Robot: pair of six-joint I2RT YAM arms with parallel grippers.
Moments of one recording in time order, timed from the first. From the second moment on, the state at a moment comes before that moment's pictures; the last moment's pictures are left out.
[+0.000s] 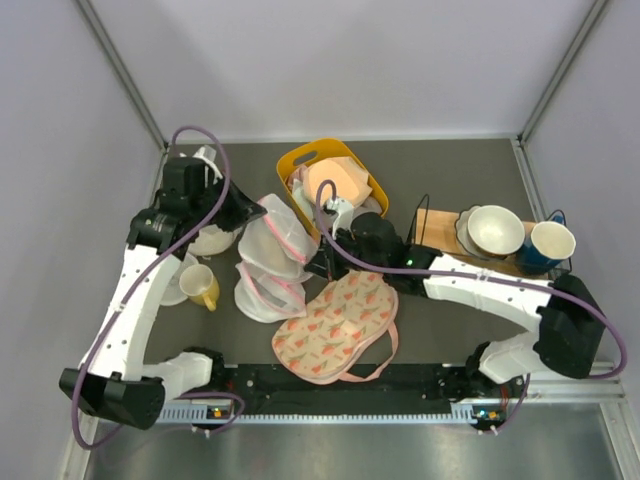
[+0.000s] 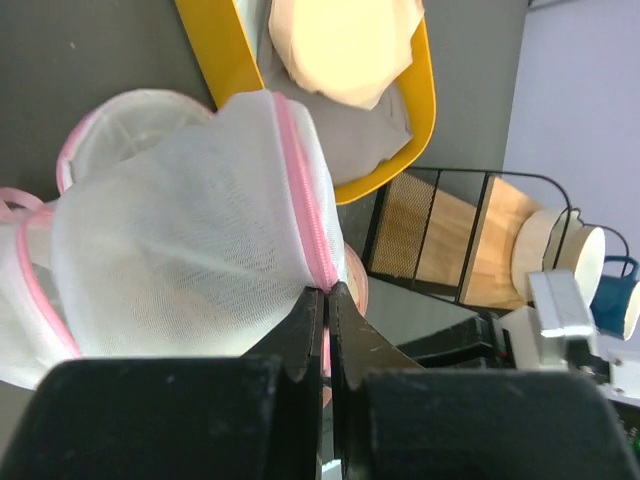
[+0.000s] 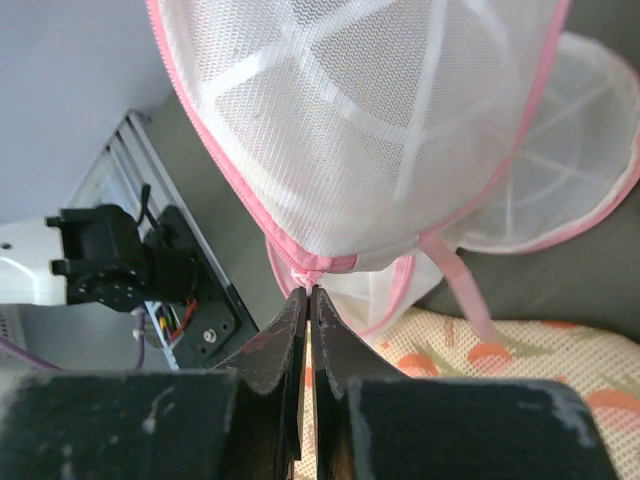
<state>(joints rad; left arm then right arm) -0.23 1.15 1.30 -0.79 0.27 -0.78 0.97 1.41 0.98 -0.02 -0.20 0.53</state>
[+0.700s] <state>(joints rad) -0.17 1.12 0.95 -0.61 0.49 -0.72 0.97 1.38 0.99 -0.13 -0.15 0.50</state>
